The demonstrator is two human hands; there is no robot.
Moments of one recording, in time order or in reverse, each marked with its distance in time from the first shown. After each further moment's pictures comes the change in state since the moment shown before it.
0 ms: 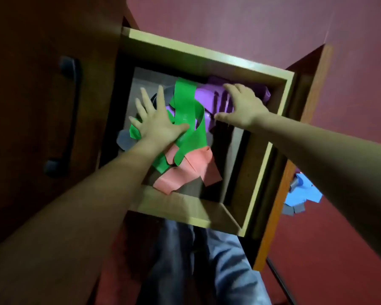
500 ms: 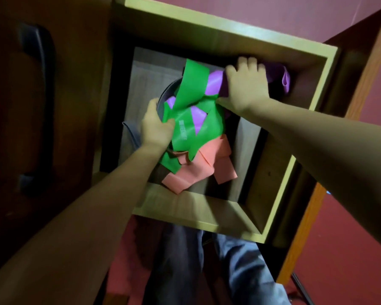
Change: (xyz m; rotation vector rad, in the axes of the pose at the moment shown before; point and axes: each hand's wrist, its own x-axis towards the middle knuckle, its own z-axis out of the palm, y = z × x) left_hand 0.016 -0.041 0.031 -0.573 0.130 -0.071; right_hand 0.042 -0.018 0.031 -0.354 0.174 -0.020
